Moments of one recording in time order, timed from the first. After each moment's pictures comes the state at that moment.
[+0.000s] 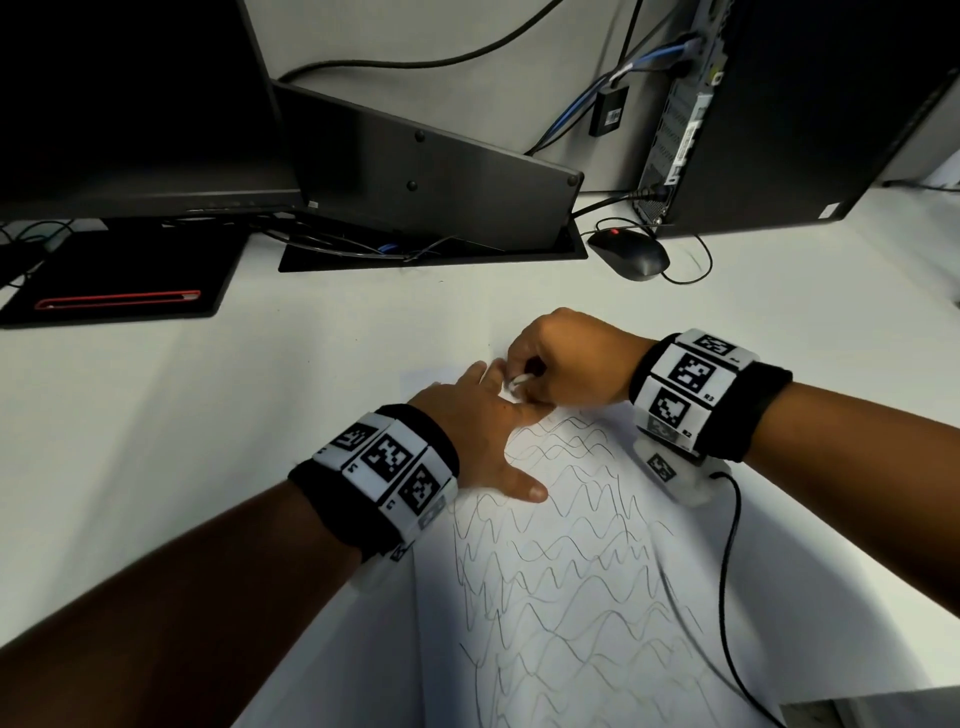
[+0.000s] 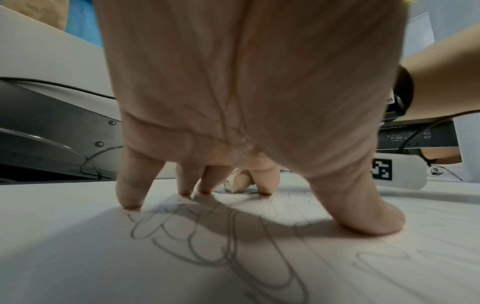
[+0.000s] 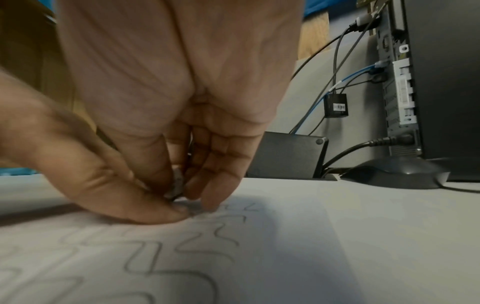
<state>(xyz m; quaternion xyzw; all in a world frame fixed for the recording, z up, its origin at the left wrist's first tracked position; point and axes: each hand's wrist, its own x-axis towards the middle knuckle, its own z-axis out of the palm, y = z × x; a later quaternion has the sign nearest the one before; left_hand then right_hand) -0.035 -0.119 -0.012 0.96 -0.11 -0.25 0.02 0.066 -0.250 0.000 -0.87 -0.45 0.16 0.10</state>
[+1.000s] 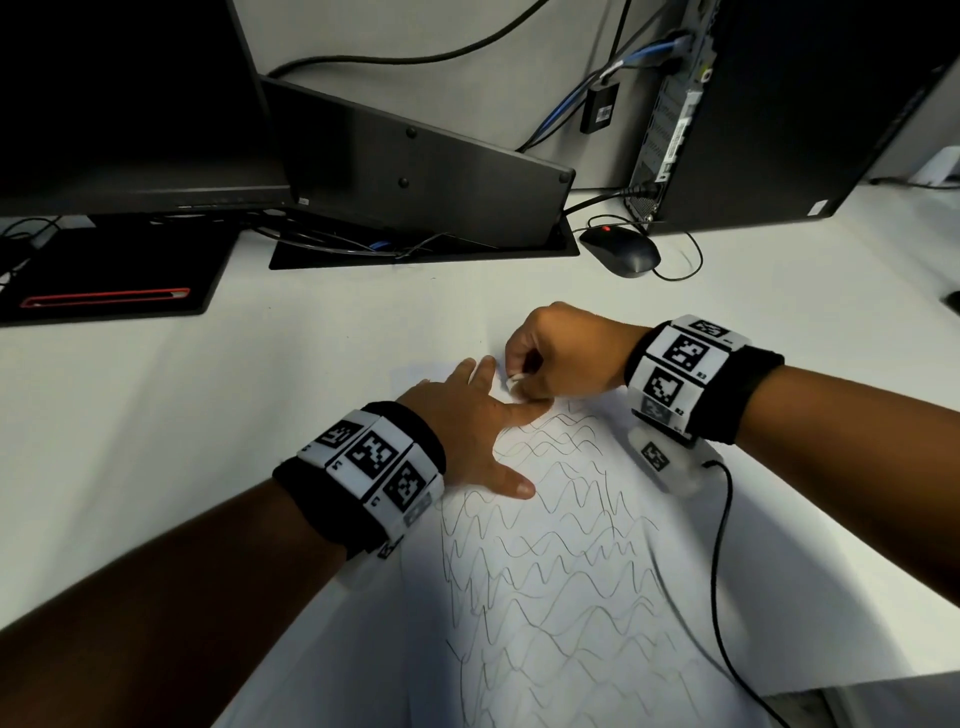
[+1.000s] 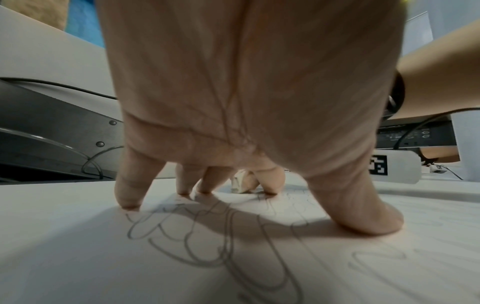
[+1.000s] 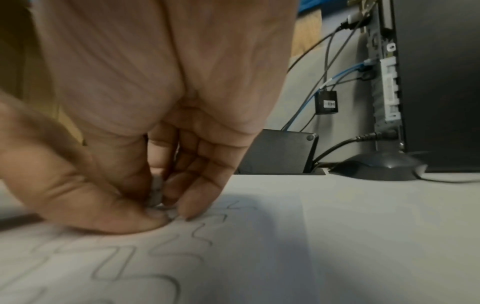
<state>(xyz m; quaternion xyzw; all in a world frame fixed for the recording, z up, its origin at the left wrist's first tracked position) -0.035 -0.117 -0.014 0.96 -0.11 -0.26 0.00 0.073 -0.252 0.004 -0.87 -0.44 0.18 0.12</state>
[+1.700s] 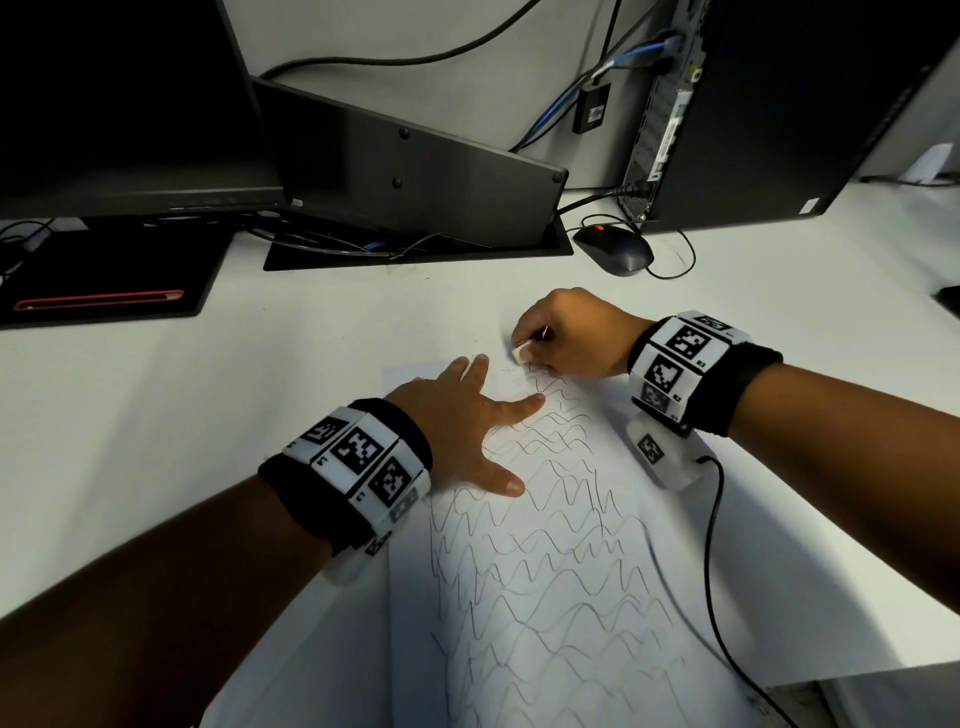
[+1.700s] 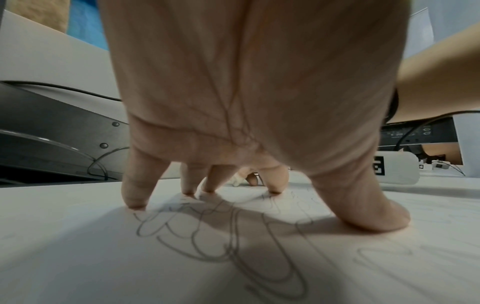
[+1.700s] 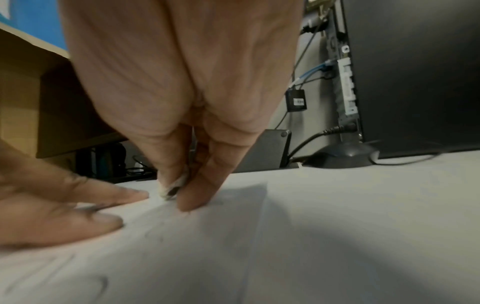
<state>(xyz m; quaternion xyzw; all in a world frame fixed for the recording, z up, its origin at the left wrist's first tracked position) -0.036 -0.113 -0.014 0.96 -0.11 -0.26 0.01 0.087 -0.262 -0.003 -0.89 -0.40 0.14 0.17</state>
